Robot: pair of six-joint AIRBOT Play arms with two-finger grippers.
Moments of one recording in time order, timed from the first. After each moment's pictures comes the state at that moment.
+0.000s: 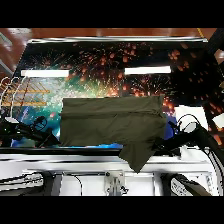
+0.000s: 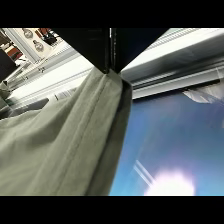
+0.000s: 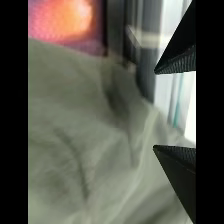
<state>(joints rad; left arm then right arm) 0.47 -1.41 0.65 0.98 -1.39 -1.14 -0.20 -1.16 0.46 -1.14 1.21 1.46</state>
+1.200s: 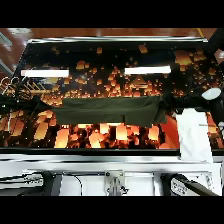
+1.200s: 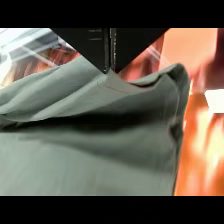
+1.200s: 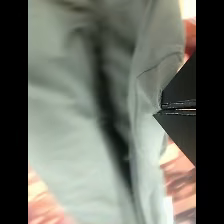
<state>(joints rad) 0.43 -1.45 1.11 0.77 -1.33 -1.16 -0.19 -1.26 1.02 -0.89 1.09 1.56</state>
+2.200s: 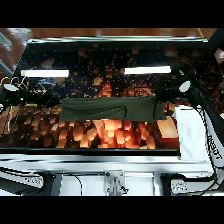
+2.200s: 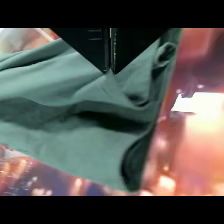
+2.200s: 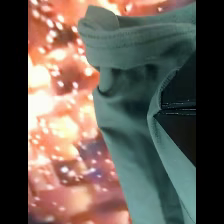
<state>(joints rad) 0.30 -1.67 1.26 0.84 -1.15 -1.35 -0.05 -1.56 1.19 -1.19 0.76 1.65</state>
